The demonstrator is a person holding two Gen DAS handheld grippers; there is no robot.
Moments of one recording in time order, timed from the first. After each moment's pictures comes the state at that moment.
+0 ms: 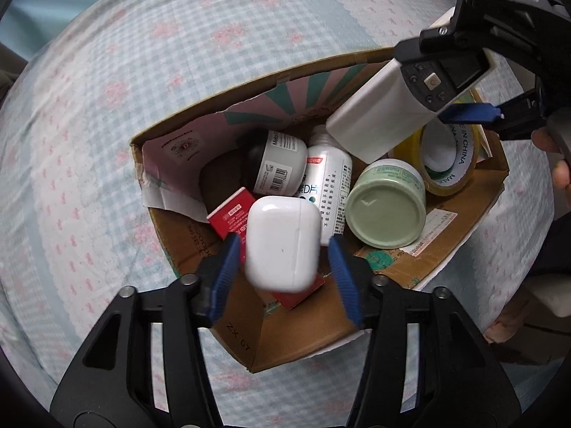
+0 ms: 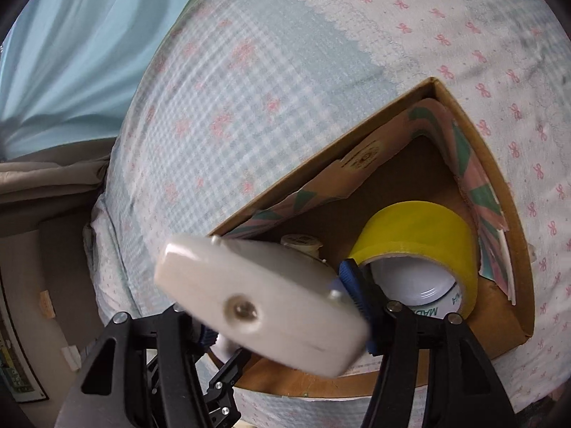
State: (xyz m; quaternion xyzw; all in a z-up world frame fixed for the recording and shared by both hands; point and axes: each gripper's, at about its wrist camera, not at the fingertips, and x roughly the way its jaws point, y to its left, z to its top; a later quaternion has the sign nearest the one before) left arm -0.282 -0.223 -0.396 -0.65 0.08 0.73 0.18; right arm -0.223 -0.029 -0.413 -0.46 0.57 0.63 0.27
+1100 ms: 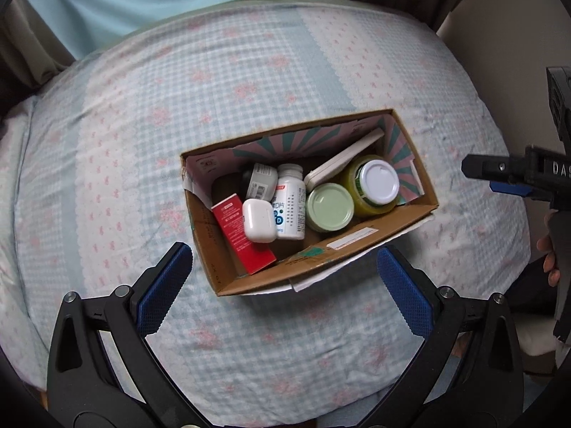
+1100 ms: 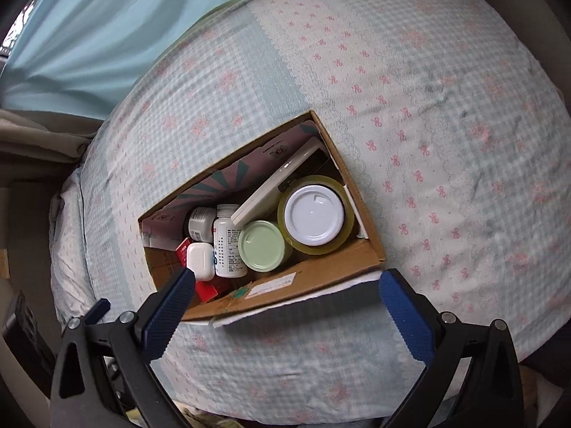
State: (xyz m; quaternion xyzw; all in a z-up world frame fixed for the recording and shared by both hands) left arm -0.226 -0.213 -0.265 -0.59 0.02 0.80 0.12; right arm -0.140 -0.065 -0.303 -0.51 0.42 0.69 0.29
